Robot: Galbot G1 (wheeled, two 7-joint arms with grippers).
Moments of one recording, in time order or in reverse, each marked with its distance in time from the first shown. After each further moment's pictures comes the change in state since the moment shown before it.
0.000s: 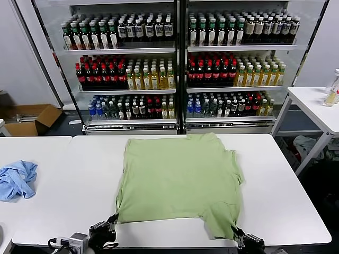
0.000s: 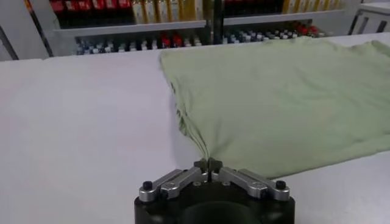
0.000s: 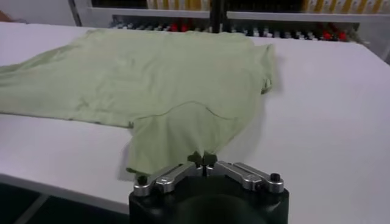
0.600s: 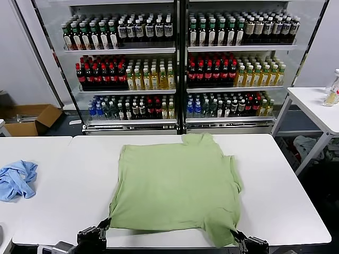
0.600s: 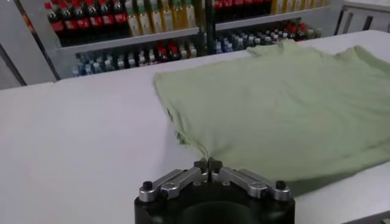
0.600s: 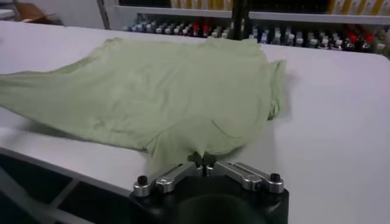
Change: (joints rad) left arm 0.165 0.080 -0.130 -0.163 -0.037 0.026 -0.008; right arm -0.102 -0.049 0.124 0.147 0.082 -0.089 -0.039
